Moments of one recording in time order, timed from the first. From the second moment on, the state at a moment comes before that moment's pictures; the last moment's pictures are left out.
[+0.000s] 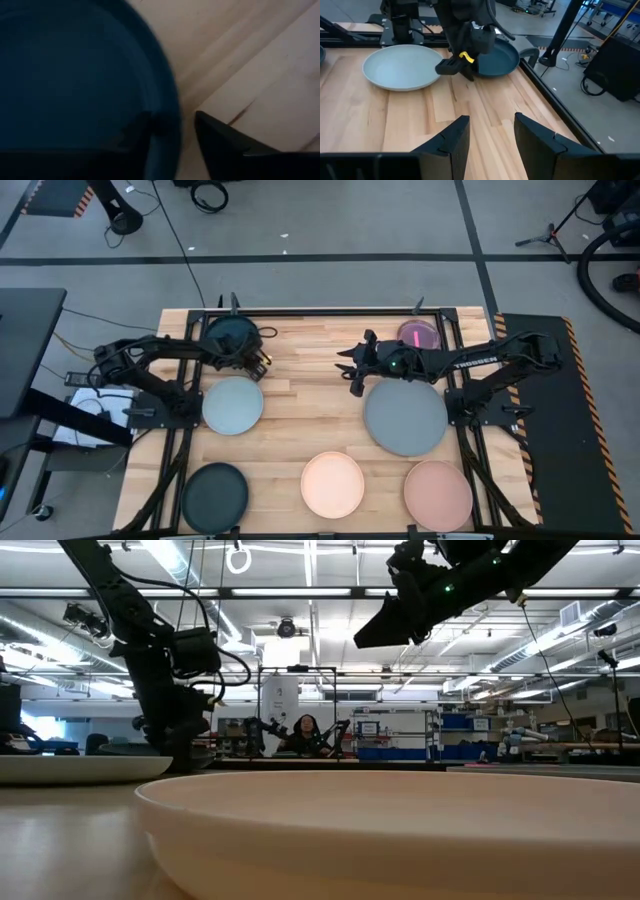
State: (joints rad) left arm 0.59 1.46 0.54 -0.24 -0.27 -0.18; right arm -0.10 1.35 0.75 0.26 0.24 -0.08
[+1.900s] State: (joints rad) left arm -0.58 1.39 0.97 -1.16 -0.45 -1.15; right arm 0.11 1.35 0.75 0.24 0.29 0.05
